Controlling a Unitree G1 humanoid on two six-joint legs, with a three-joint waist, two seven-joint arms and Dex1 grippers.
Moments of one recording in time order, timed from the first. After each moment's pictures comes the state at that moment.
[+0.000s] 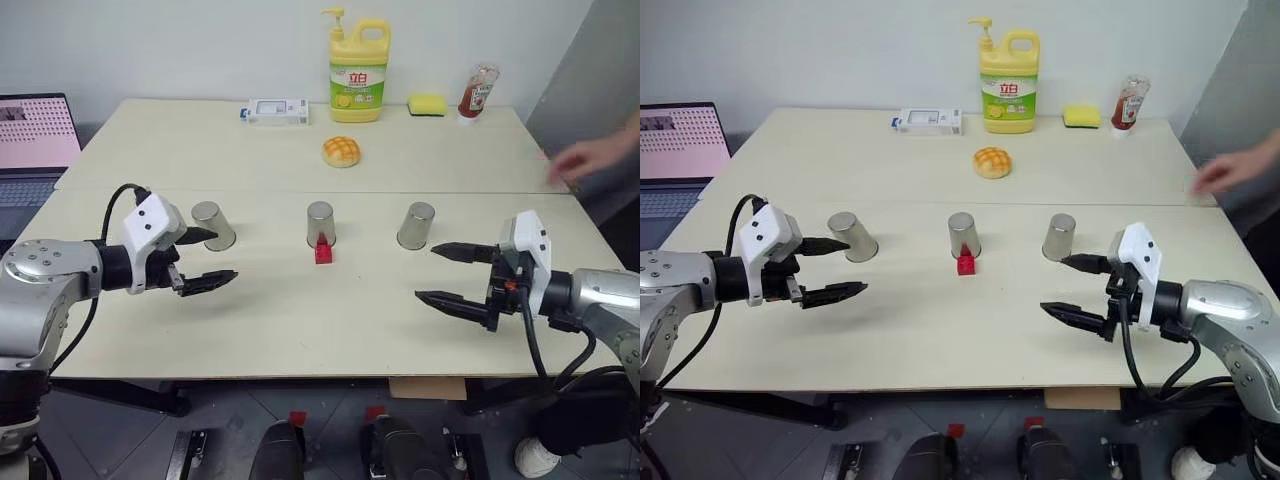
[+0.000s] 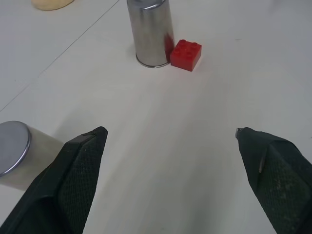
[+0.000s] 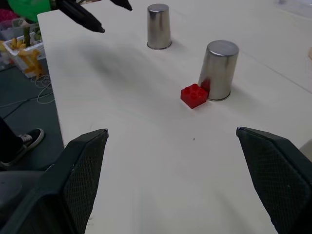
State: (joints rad) left arm -0.29 1.03 0.18 -0.12 -0.43 0.53 -1.08; right arm -0.23 -0.83 -0.13 -0.57 0.69 0.75 0.89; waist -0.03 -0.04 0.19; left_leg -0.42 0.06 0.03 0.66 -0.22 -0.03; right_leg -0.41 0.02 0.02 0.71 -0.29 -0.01
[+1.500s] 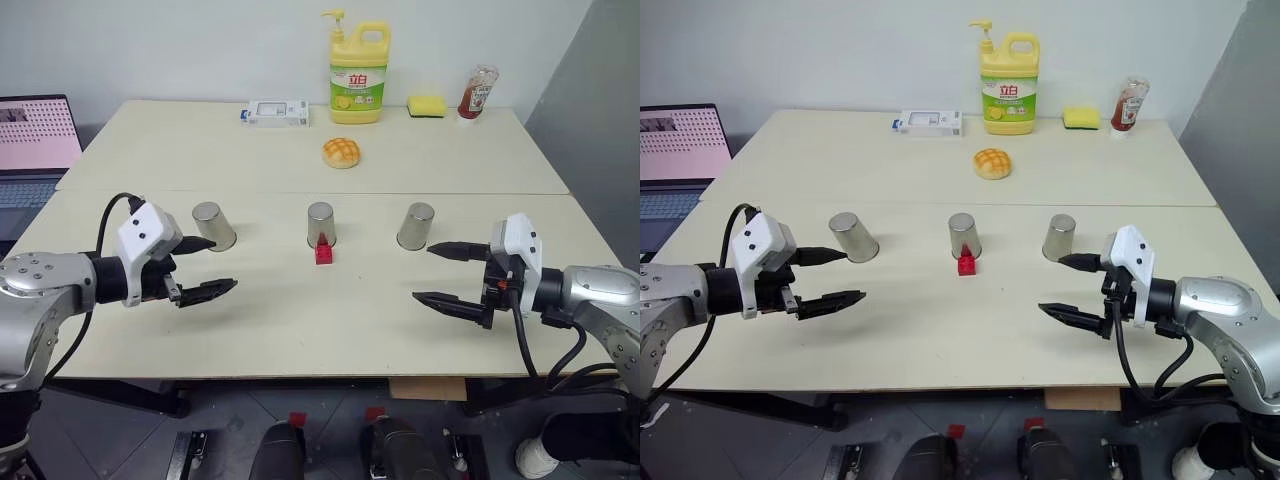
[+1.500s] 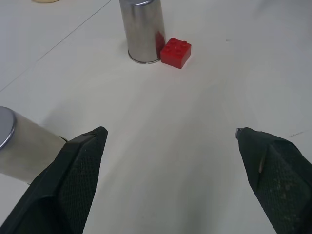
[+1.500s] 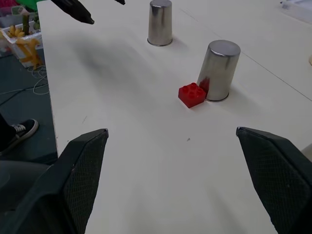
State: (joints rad) left arm -0.20 1.03 0.24 -0.23 -0.47 0.60 -1.05; right arm -0.26 -0.84 -0.10 -0.50 0.64 0.67 0.90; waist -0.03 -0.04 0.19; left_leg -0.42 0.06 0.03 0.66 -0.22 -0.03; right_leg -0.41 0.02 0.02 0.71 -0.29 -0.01
